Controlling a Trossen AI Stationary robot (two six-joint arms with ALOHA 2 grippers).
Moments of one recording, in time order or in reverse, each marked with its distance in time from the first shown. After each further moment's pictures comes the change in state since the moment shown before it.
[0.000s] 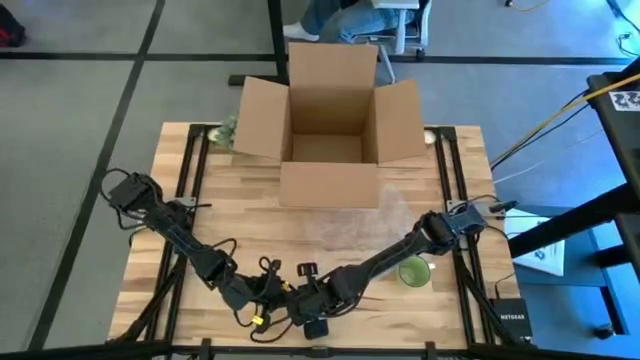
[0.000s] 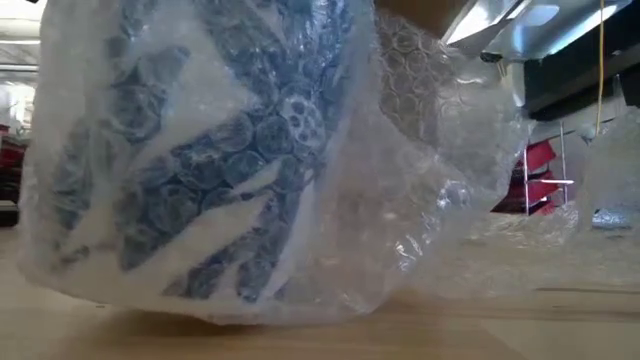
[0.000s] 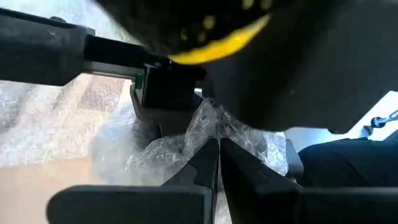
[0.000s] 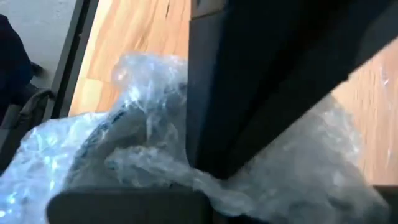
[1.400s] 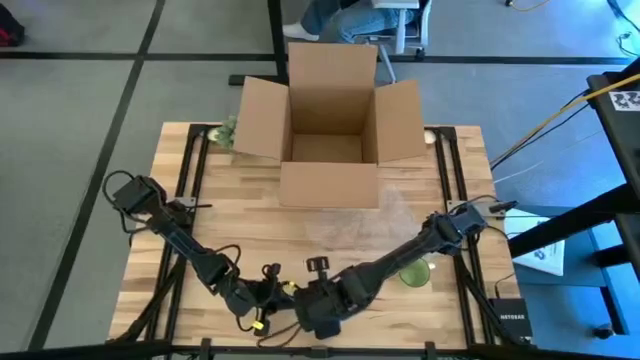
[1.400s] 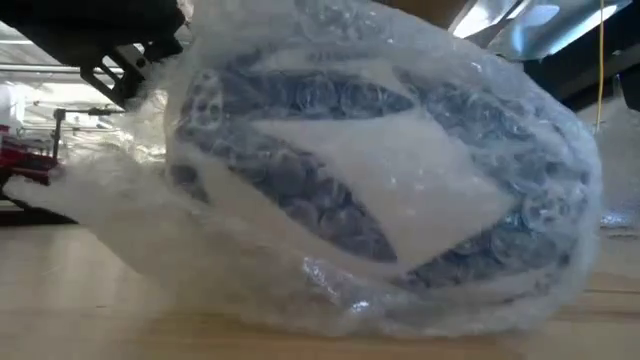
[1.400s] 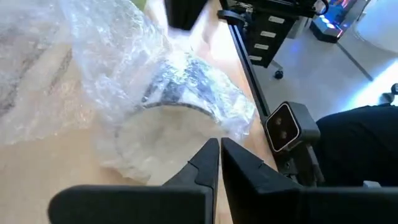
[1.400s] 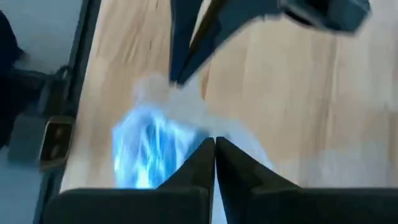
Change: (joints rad) left arm -0.001 0.004 0.025 -0.051 -0.006 0.049; right arm 0.070 -0.061 0.231 -0.432 0.077 0.091
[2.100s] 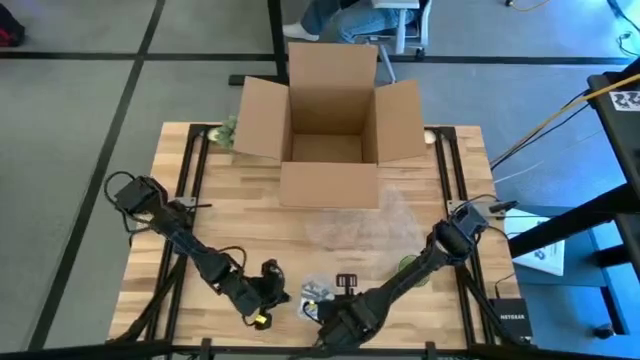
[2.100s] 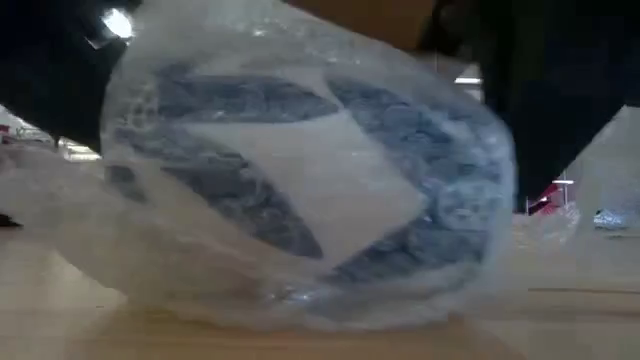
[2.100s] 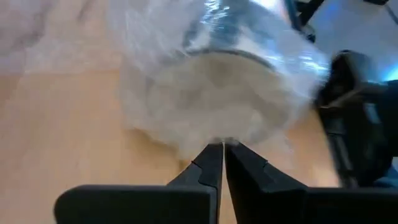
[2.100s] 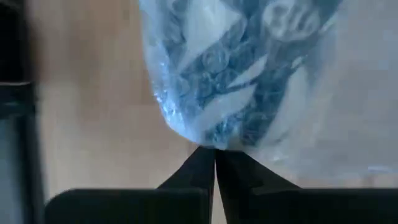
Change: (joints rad) left arm 0.033 0.037 0.000 -0.140 0.050 -0.123; right arm 0.079 -0.005 -0.362 0.166 -0.052 0.273
